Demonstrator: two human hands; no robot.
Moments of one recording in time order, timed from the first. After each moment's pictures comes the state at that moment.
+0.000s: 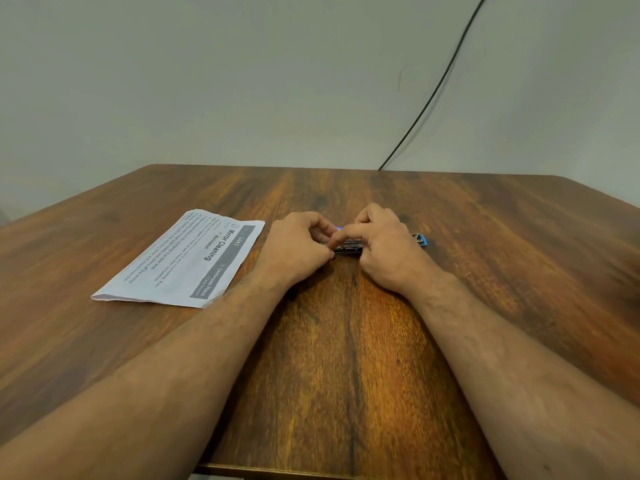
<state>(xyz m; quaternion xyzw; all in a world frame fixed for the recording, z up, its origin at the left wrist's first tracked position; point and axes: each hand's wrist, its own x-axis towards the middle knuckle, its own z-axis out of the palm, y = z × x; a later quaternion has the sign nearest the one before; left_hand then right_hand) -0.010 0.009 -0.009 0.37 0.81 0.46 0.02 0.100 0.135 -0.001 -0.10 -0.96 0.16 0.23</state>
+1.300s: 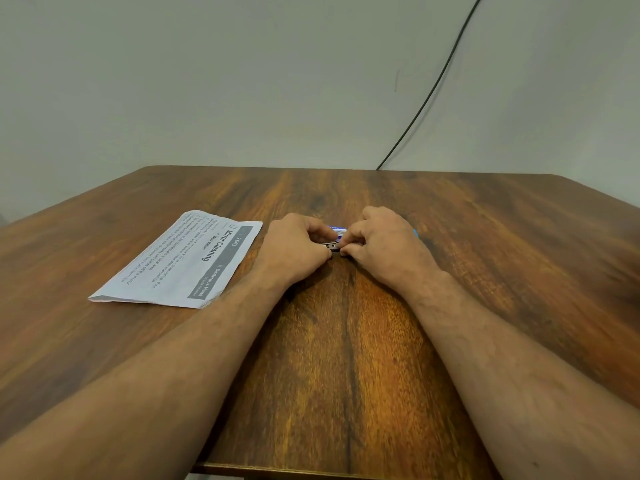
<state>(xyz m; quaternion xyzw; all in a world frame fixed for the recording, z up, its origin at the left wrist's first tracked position) -0.010 0.008 -0.009 0.36 0.82 0.44 -0.01 0.096 0.131 0.005 -0.12 -0.95 0.07 0.26</state>
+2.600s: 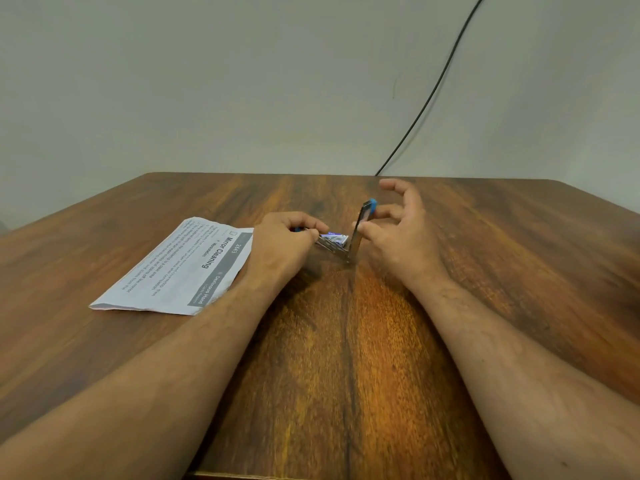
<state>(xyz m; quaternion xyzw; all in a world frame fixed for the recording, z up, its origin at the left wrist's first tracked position) -0.010 0.000 -0.002 0.31 0.75 0.59 -0.01 0.100 0.139 0.004 -0.16 -0.76 0.45 0.44</state>
